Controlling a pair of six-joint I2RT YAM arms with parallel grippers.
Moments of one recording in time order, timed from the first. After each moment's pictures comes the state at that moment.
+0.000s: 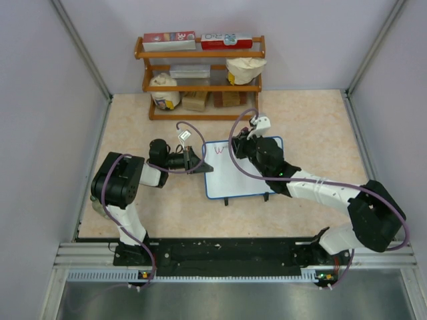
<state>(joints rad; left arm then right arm) -0.22 1.84 0.62 1.01 1.18 -0.82 0.78 1.40 0.78 0.51 0.27 0.34</state>
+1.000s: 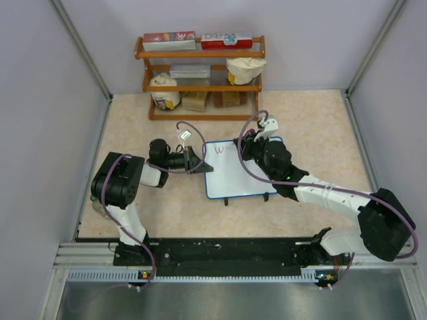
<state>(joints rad) -0.22 1.84 0.62 1.02 1.19 -0.82 0.76 1.30 0.73 0.51 0.25 0.37</state>
